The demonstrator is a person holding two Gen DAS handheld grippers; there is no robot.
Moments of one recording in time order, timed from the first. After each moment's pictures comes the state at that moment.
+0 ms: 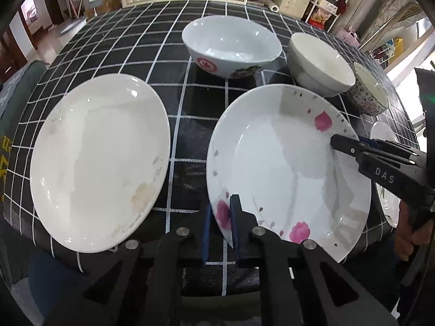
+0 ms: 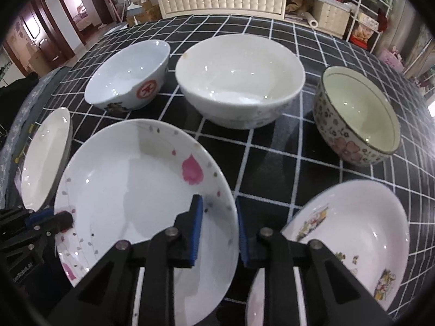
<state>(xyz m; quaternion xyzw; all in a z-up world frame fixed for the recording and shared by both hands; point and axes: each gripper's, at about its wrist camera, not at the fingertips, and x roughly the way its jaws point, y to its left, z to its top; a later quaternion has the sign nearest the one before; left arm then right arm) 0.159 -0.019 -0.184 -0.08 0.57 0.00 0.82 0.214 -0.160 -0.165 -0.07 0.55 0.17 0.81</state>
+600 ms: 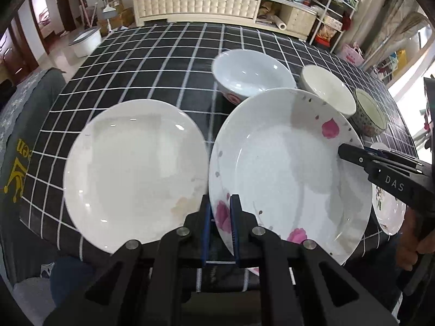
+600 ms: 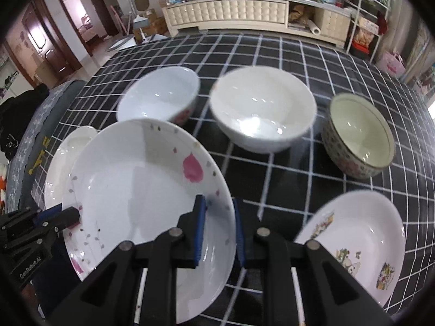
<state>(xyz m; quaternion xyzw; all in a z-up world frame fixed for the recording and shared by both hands) 0.148 0.018 -0.145 -0.08 0.54 0.03 0.84 0.207 -0.134 -0.127 -0.04 0.53 0.19 0.82</state>
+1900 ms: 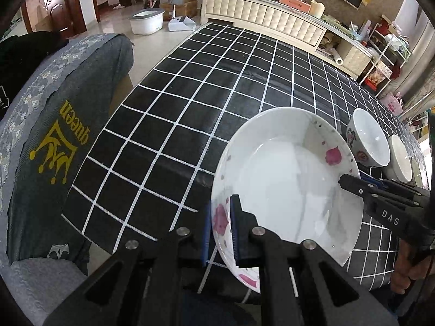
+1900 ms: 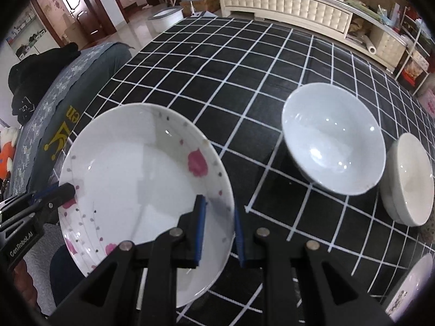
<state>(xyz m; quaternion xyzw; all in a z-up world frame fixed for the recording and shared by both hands) 0.119 0.191 -0.143 -0.16 0.52 0.13 0.83 0.216 0.043 -0.147 -0.11 0.55 0.26 0.78</state>
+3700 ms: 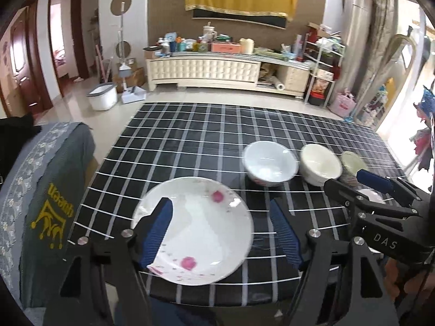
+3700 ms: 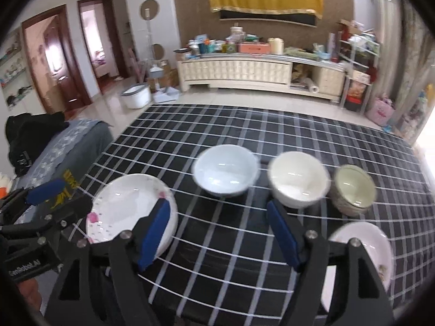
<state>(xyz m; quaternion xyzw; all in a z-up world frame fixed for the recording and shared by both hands) 0.097 0.065 -0.036 -0.05 0.39 0.03 0.92 0.145 -0.079 -0.038 -0.03 0.39 0.16 0.91</state>
